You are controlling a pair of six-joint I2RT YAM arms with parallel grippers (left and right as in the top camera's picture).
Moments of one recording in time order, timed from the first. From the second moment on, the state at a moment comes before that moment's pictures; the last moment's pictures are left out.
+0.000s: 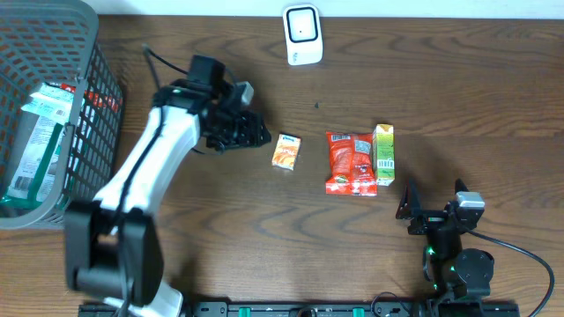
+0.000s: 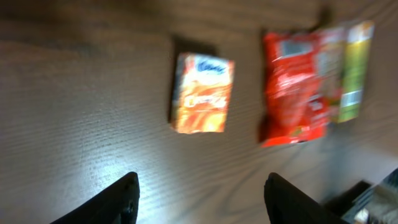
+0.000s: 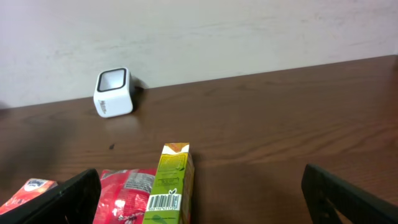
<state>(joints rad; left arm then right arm) -0.21 1.74 1.34 -0.87 0.52 -0.21 0.03 0.01 0.01 -0.07 0.01 0.17</state>
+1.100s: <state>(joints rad) 0.56 1.87 2.09 -1.11 -0.04 -0.43 0.03 0.01 0.01 -0.07 0.01 0.17</state>
